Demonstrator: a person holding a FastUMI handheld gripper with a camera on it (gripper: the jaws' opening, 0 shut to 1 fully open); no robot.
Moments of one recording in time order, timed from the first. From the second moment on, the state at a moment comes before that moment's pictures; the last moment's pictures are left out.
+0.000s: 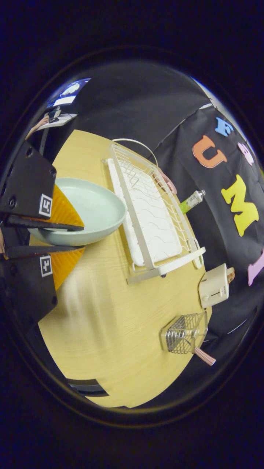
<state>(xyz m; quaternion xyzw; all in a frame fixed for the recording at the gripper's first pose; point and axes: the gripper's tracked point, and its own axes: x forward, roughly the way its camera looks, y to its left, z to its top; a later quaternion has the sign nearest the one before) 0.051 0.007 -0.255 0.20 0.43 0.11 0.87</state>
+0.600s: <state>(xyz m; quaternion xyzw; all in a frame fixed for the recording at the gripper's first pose) 0.058 -0.024 -0.272 0.15 0.39 0.08 0.90</state>
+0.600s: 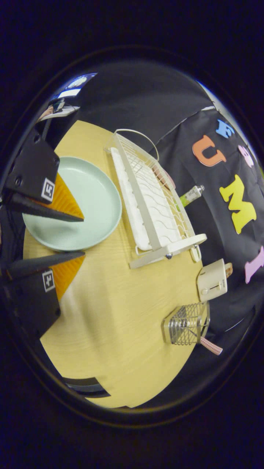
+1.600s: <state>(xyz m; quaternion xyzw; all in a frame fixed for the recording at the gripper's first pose) 0.108 -0.205 -0.179 0.04 0.09 -0.07 0.99</state>
